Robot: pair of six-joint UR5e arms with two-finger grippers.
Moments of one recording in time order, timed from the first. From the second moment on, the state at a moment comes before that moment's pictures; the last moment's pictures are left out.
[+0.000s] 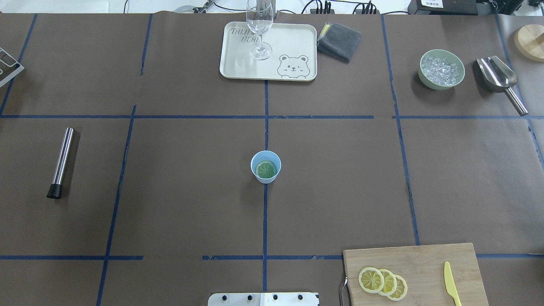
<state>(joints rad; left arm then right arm) -1.52 -1.58 -1.74 -1.45 -2.34 0.14 1.50 -1.63 1.75 -1.77 2.41 -0.11</state>
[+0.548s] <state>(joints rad) -1.52 -1.55 -1.73 -1.50 -2.35 0.14 1.50 -1.63 1.75 -1.77 2.41 -0.11</state>
